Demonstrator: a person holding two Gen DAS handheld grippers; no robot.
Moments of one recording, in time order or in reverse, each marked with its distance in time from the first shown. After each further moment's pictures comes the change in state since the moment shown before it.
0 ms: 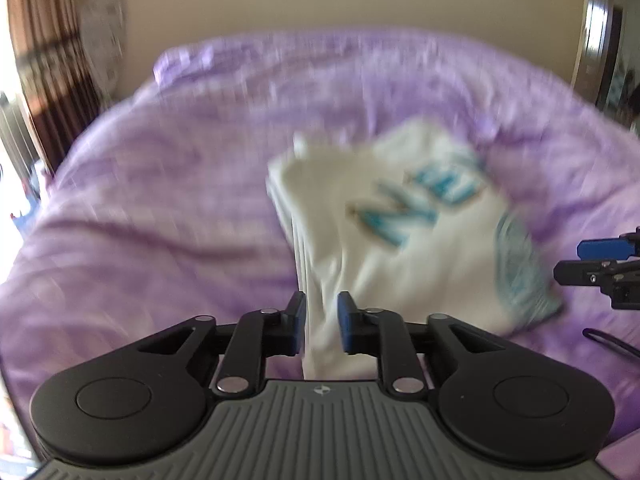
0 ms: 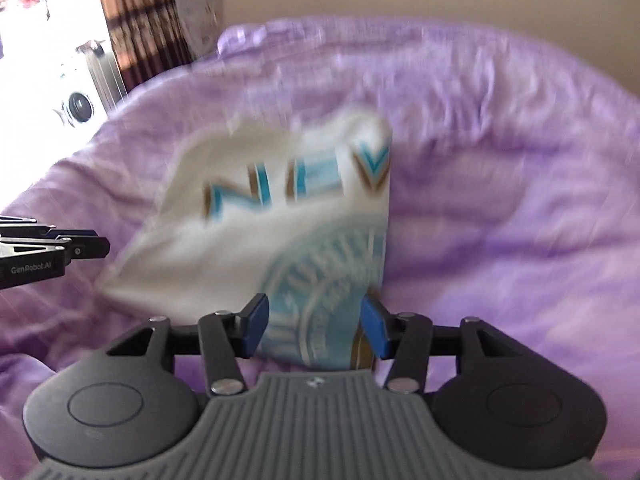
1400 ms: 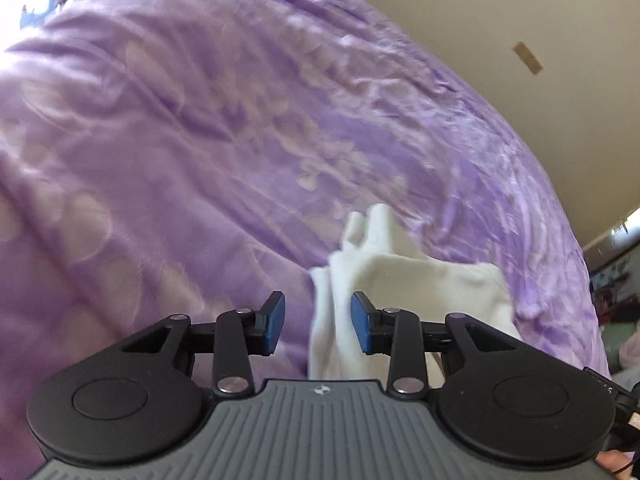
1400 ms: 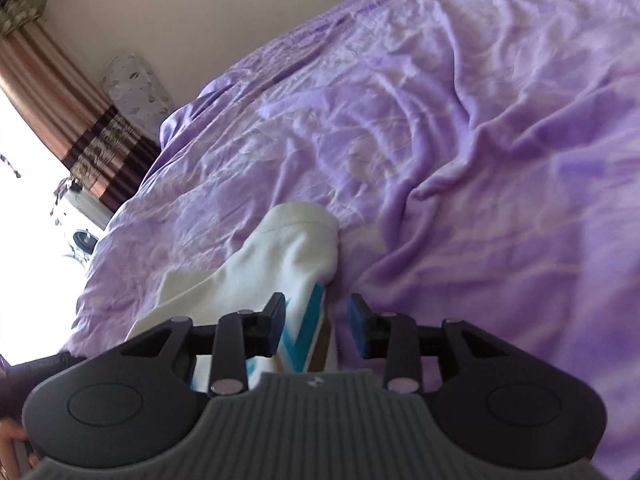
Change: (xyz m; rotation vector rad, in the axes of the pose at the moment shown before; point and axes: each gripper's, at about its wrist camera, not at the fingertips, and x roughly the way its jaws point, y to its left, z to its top) left arm 0.137 0.107 0.063 -0.619 0.103 -0.188; right arm 0.137 -0.120 0.103 0.451 -0.012 0.172
